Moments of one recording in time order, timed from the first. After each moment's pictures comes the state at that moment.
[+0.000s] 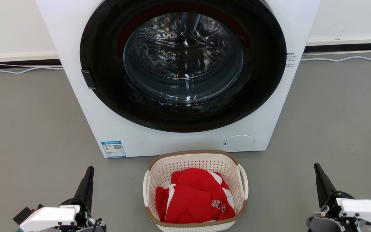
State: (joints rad) left arm -0.05 0.04 0.09 0.27 -1.60 -0.12 0.11; right arm -0.05 -0.05 -0.13 0.27 1.60 0.12 0.10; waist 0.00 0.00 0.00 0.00
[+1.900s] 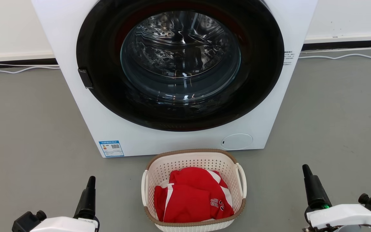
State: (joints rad) left arm -0.01 0.03 0.08 0.31 -1.11 -0.12 -0.04; right arm -0.01 -0.05 -0.06 0.26 0.97 0.12 -0.03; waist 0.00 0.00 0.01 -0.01
